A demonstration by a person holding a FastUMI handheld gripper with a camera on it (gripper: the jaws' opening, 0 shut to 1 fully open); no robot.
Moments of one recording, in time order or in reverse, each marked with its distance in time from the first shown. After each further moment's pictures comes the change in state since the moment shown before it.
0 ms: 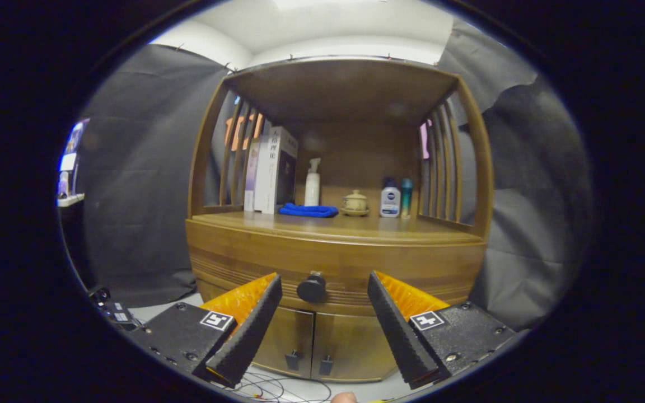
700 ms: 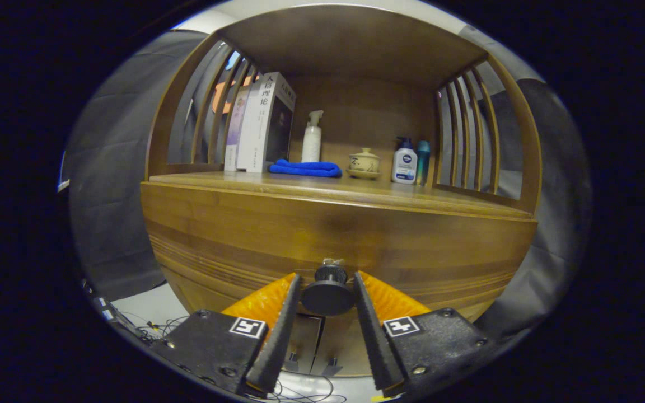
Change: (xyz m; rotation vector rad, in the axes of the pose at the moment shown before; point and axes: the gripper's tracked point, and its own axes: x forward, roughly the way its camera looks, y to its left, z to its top) arm 0.070 0.005 -0.045 0.015 0.147 -0.058
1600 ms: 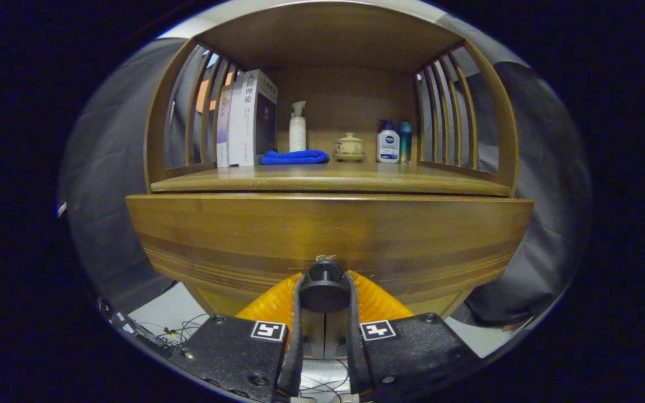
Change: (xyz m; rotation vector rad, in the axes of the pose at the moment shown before) arm -0.050 0.002 -0.018 0.100 0.107 -0.030
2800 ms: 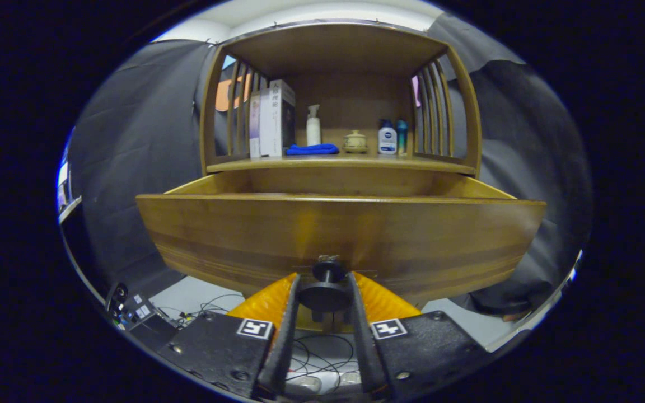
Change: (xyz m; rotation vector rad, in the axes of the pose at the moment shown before) arm -0.115 0.012 -0.039 -0.026 -0.002 0.072
